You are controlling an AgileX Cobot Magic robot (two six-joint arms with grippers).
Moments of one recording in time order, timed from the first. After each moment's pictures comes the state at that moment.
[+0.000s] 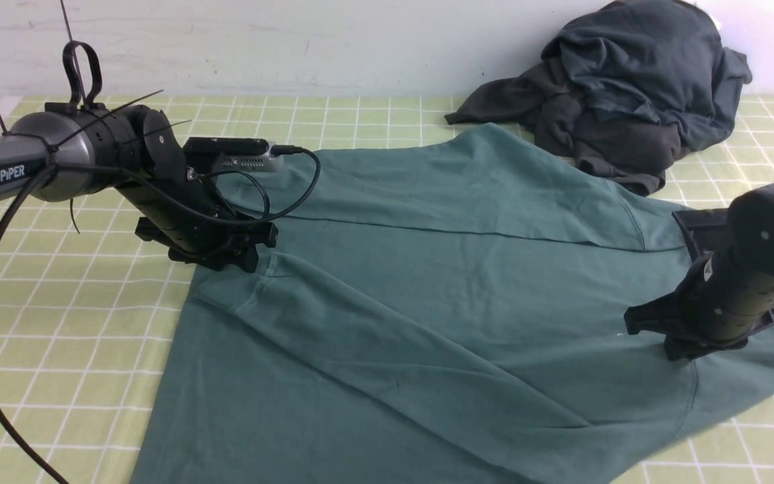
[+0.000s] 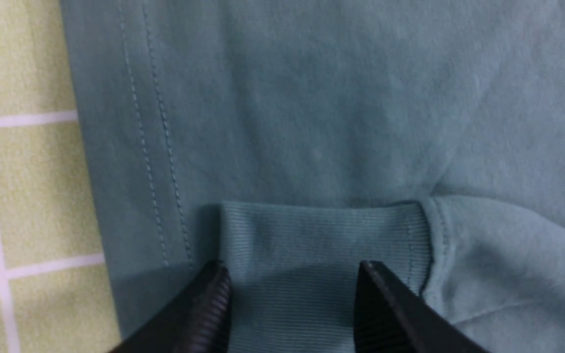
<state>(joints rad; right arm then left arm) 0.15 1.85 -1.08 -0.18 0.73 0.34 -0.12 2.12 -1.52 -0.24 0.65 0.18</state>
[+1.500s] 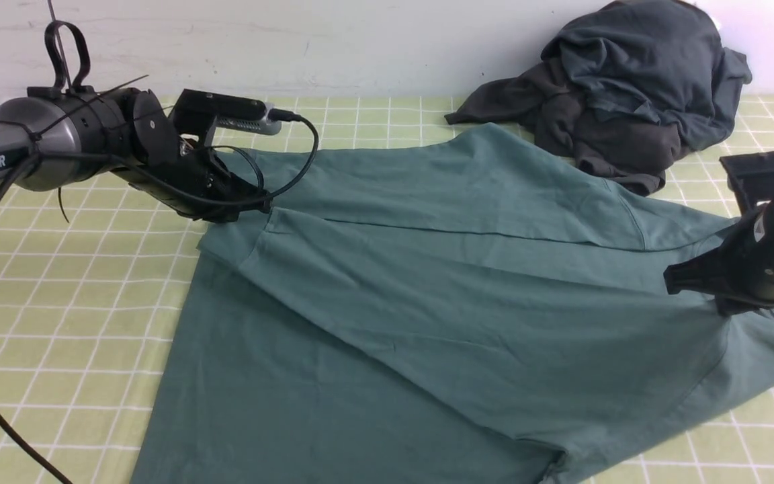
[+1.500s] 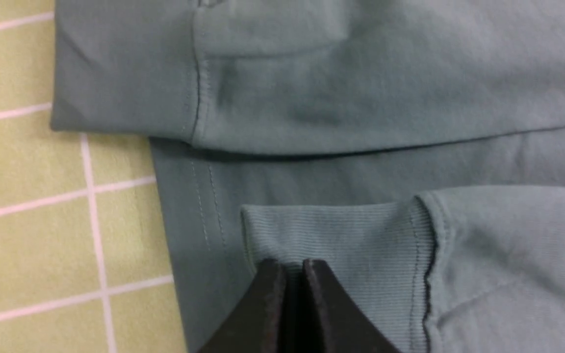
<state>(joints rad) 0.15 1.67 -1.09 -0.30 0.83 0.41 -0.12 2.07 -1.52 -0.21 0.46 0.27</state>
